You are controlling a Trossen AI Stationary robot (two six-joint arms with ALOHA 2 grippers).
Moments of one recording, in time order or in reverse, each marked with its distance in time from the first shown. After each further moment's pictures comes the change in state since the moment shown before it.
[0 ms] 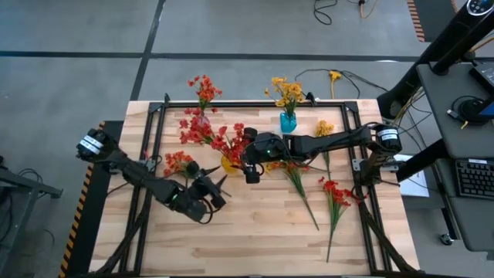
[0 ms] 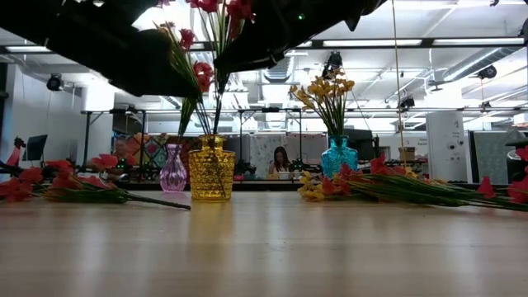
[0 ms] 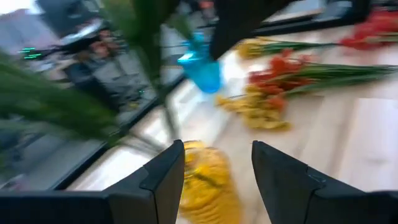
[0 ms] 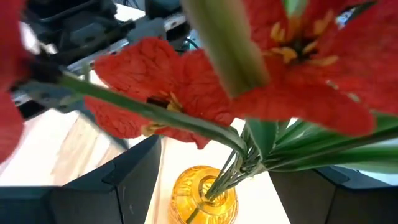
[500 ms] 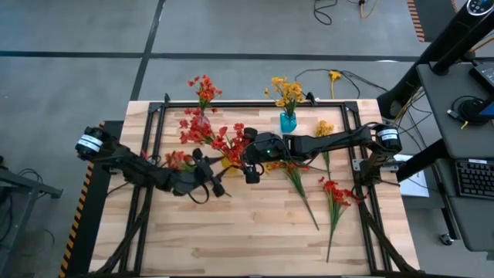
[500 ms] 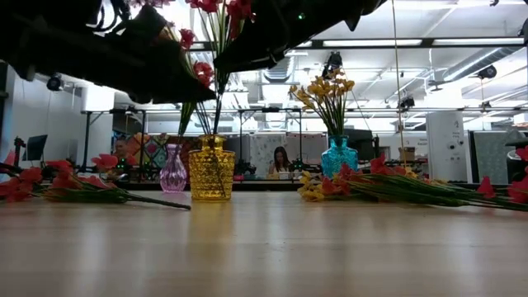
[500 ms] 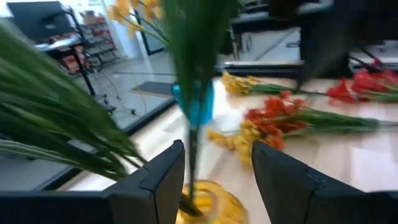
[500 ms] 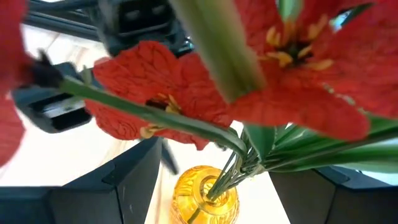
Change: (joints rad) left arm 0.210 -0.027 -0.273 0.764 0.271 0.332; right arm 0.000 0.000 0.000 0.000 0.000 0.010
